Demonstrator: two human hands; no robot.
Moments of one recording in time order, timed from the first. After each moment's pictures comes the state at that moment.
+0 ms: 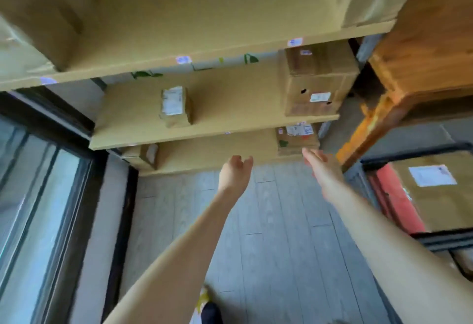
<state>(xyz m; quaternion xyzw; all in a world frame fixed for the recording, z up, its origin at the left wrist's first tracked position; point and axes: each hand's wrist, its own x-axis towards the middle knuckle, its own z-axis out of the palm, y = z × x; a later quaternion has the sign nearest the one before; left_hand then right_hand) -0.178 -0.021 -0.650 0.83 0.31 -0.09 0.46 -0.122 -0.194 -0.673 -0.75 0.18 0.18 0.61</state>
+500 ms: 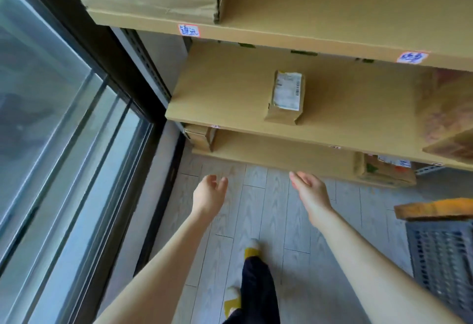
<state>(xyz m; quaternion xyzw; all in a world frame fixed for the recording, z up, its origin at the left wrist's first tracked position) -0.258 0.333 -0.752 0.75 0.47 -0.06 0.46 -0.150 0.155 -0.764 -0.78 0.12 0.30 0.53</state>
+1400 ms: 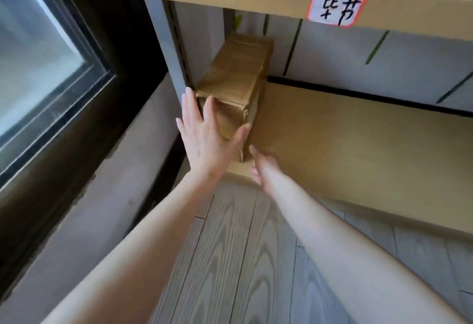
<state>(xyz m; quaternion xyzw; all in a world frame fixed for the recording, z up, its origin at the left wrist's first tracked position) -0.122 0.568 -1.156 0.88 0.35 0.28 0.19 -0.051 0.490 -1.217 -0.71 0.09 0.39 0.58</state>
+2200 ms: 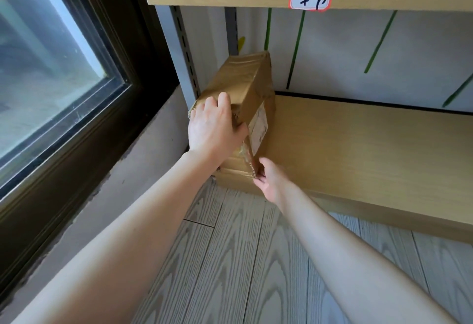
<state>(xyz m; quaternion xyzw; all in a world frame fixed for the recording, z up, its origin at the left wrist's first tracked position) -0.128 0.567 -1.128 0.94 0.27 0.22 0.05 -0.060 0.480 -1.237 -0.55 0.16 0.40 0.71</state>
